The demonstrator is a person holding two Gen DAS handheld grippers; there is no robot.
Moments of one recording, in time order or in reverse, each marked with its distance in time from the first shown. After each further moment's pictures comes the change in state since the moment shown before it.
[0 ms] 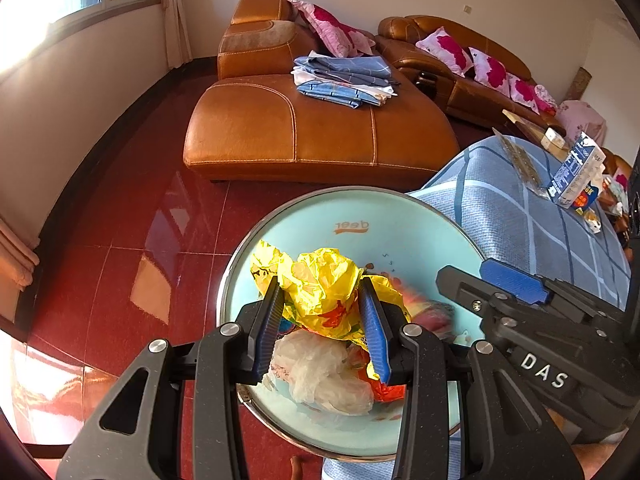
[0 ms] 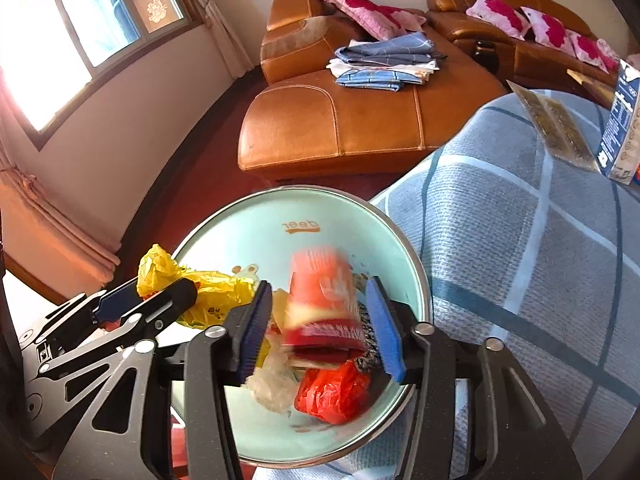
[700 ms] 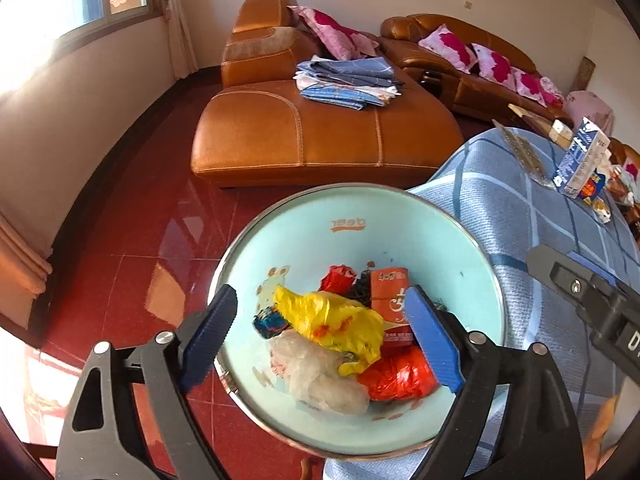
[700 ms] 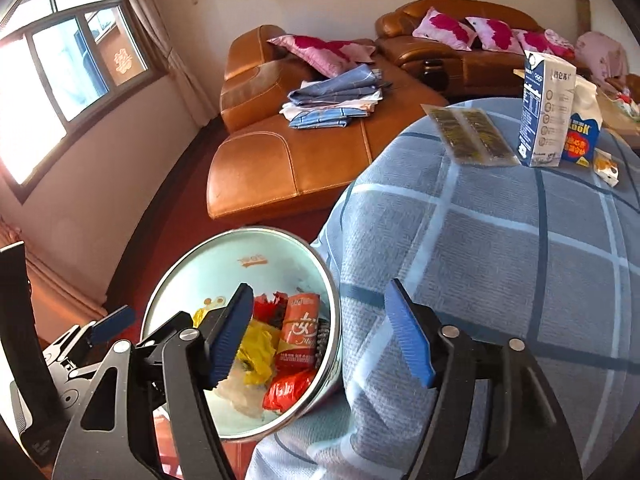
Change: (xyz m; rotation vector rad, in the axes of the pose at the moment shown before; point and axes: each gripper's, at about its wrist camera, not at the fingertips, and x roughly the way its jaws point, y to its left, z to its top) left arm -0.005 -0.013 -0.012 0.027 -0.015 0.070; right arm -0.060 -0.032 -0.021 0.111 -0.143 -0.094
